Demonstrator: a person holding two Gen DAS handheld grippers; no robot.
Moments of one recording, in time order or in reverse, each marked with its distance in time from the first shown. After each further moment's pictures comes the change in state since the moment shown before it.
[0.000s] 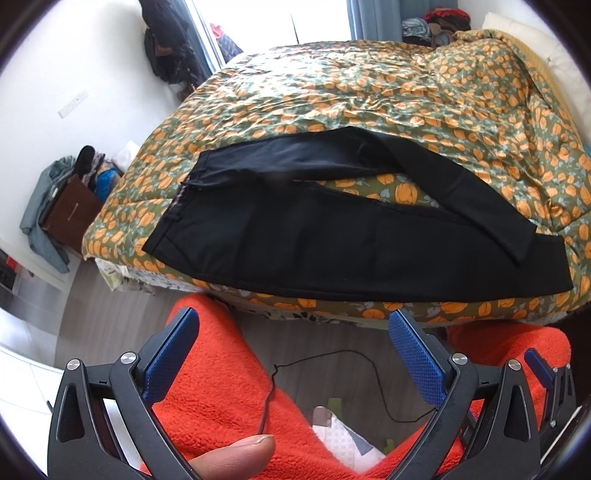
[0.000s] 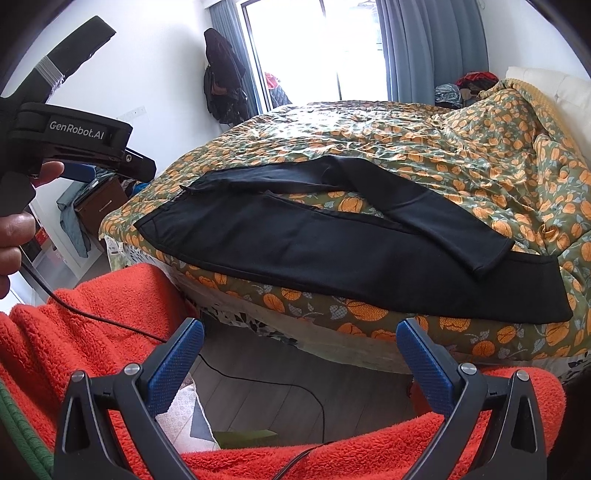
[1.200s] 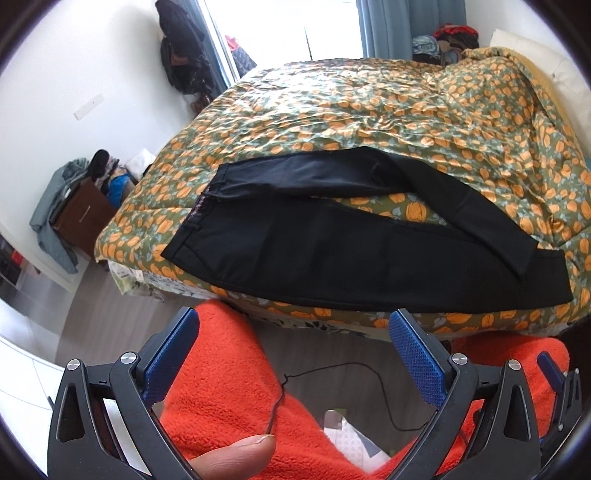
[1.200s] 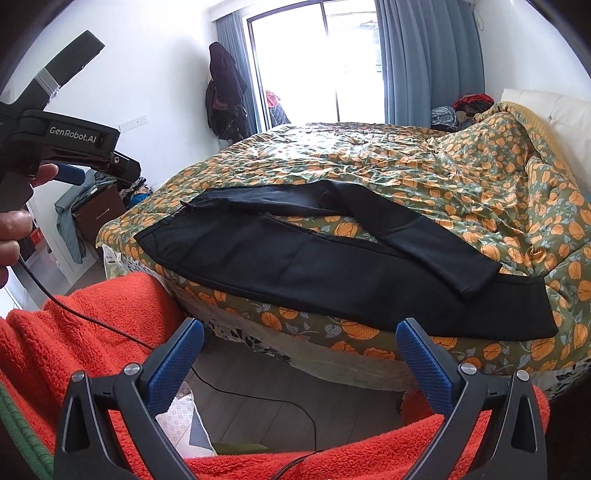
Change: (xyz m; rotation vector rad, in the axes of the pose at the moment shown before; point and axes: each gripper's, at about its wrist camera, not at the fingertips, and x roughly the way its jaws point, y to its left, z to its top) left arm -0.024 0.014 -0.007 -0.024 -0.064 0.036; right arm -0.023 0.011 0.002 -0.024 -0.097 -0.021
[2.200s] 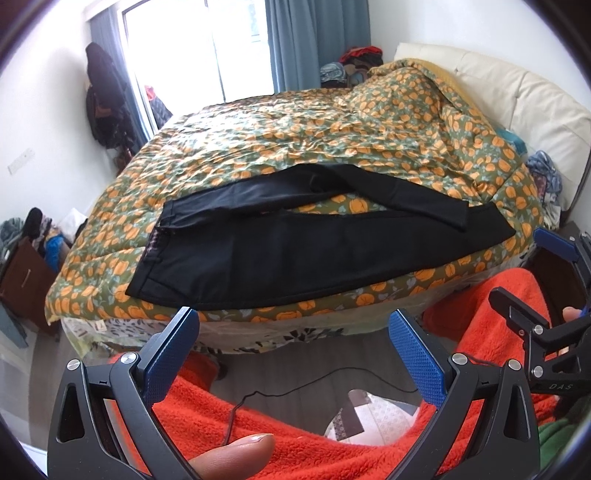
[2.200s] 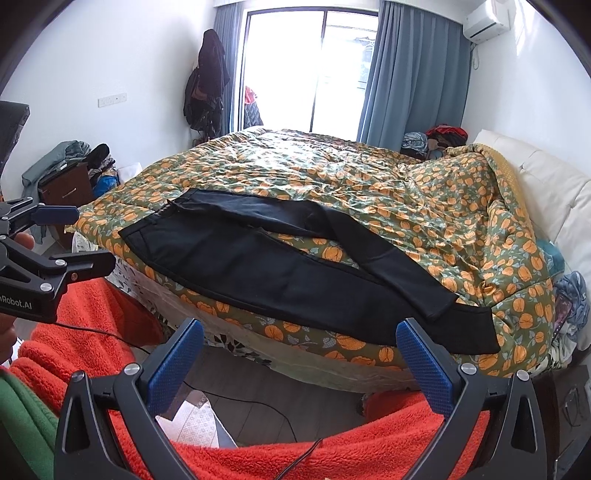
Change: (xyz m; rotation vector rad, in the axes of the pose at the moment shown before) left arm -0.005 0.078 -0.056 0.196 -0.180 -0.301; right arm -0.037 0.104 0.044 -0.096 -0.025 -0.241
